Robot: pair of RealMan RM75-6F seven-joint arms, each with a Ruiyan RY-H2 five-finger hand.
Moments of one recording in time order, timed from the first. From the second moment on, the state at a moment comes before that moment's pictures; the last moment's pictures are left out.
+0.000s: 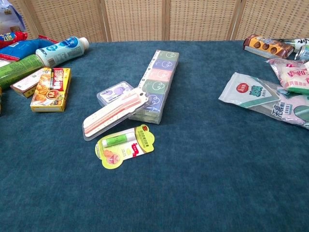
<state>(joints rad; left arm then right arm) -0.15 -1.01 0.05 -1.89 1.42 1.54 0.19 0.09 -1.12 0.16 -1.74 -1.44 1.54 0.11</state>
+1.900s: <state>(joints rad) -0.67 -1.85 -0.21 -1.53 0.93 1.18 0.65 0.08 -1.05 0.16 -1.80 -1.44 1.51 0.27</state>
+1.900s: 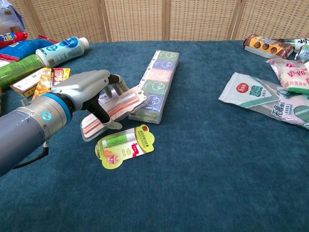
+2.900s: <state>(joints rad) -0.63 -1.55 -0.31 -1.86 1.06 1.36 0.68 0.09 -1.06 0.16 -1.80 -1.44 1.50 0.24</state>
